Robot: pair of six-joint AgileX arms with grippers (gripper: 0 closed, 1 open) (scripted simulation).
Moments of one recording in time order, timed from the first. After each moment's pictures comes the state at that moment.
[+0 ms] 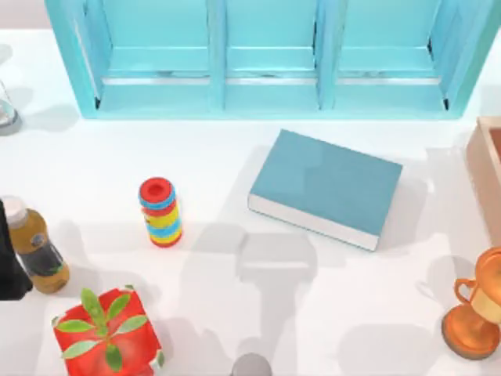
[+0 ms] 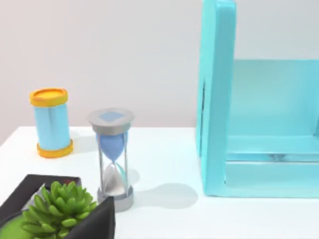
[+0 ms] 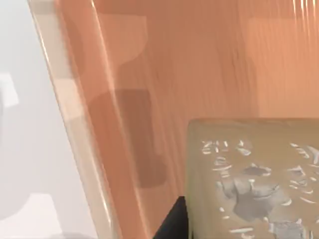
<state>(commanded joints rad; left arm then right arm) 0.00 0.00 0.00 0.00 0.00 0.00 -0.12 1.92 1.64 -1.18 -0.04 0.09</state>
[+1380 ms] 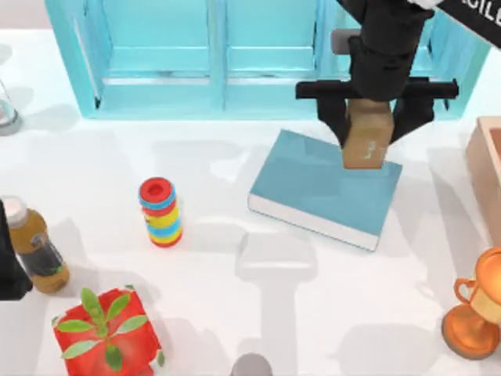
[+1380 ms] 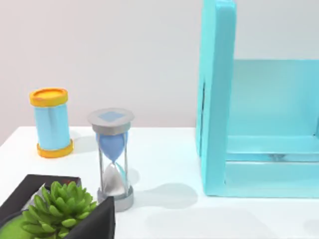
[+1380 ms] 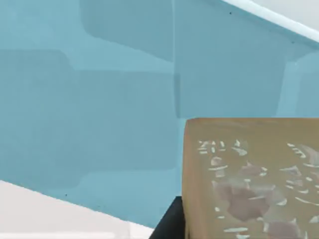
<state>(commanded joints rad) 0.00 0.00 0.00 0.00 0.00 0.00 0.44 2.34 2.21 -1.45 0.01 0.47</state>
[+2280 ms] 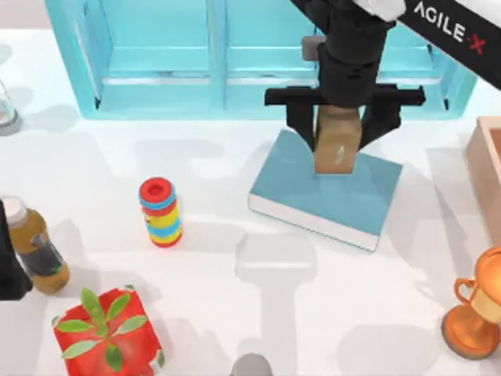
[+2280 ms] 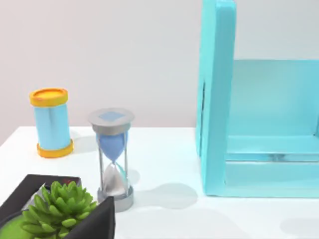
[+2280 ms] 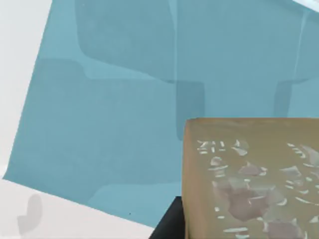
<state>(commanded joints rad) 0.00 0.00 0.00 0.00 0.00 0.00 0.50 2.42 2.32 -1.46 0.01 0.53</state>
